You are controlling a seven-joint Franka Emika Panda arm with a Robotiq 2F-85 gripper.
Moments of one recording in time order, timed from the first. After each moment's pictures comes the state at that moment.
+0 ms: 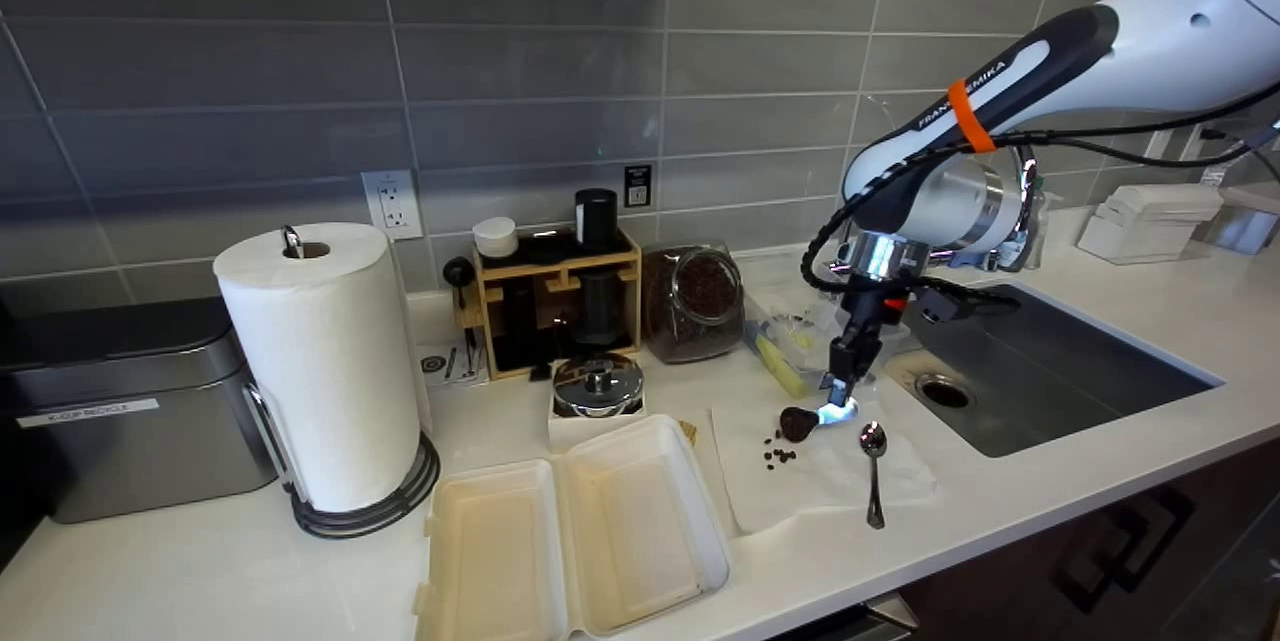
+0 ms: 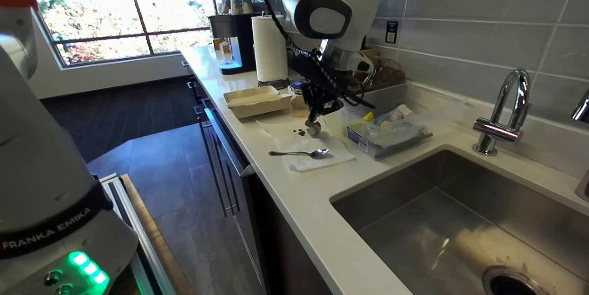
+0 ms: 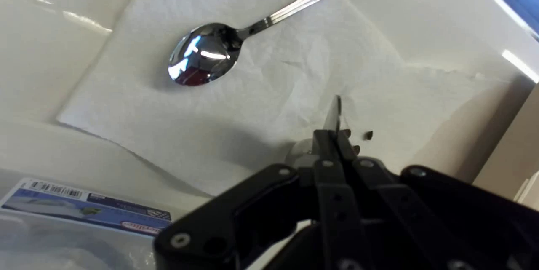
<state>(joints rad) -0.13 0.32 -0.03 -2.15 0.44 2.27 -0.68</state>
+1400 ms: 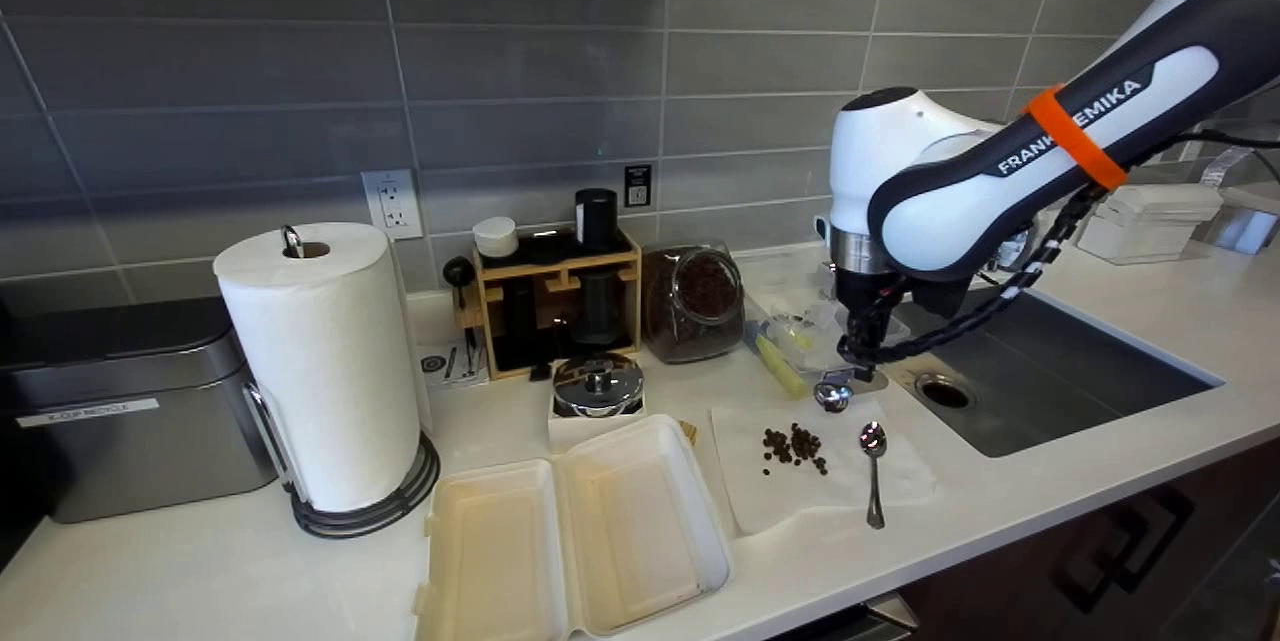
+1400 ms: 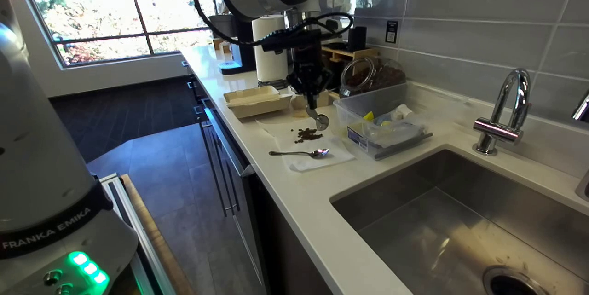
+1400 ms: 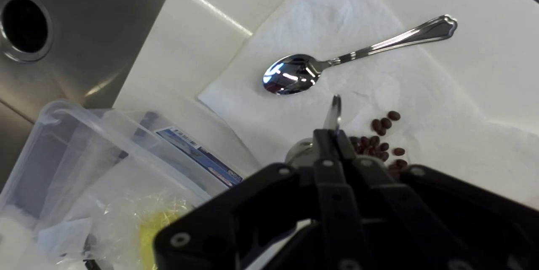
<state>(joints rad) 0.02 0.14 -0.01 -2.27 -0.29 2.33 -0.09</state>
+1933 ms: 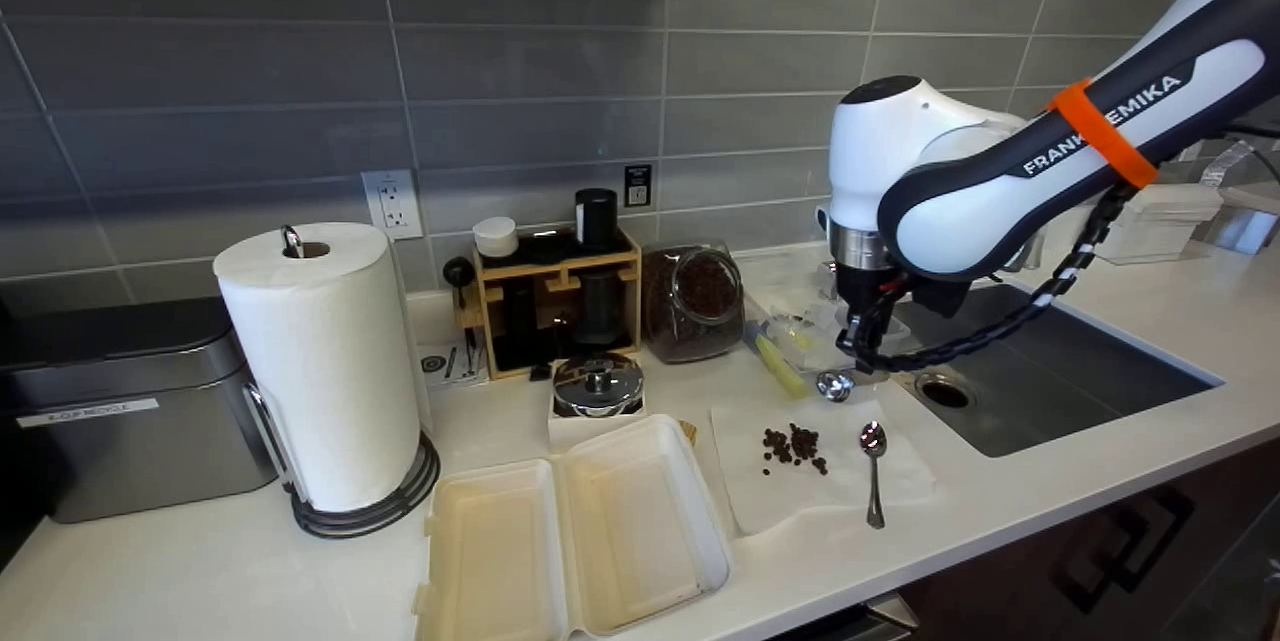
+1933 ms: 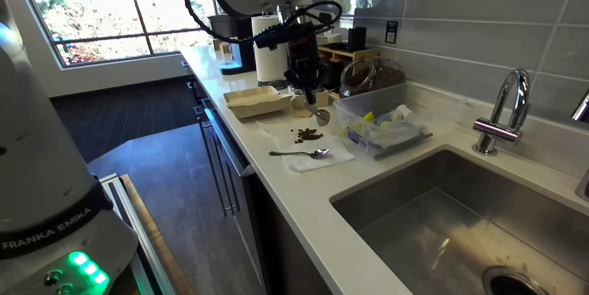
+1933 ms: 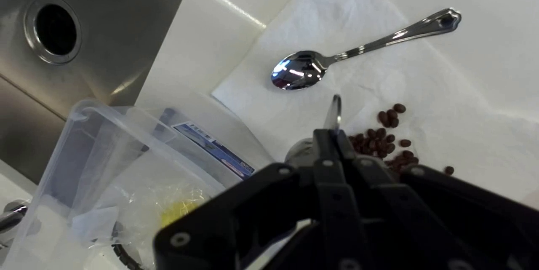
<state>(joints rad) 0.03 0.10 -0.01 -2.29 -0.35 2.33 0.01</state>
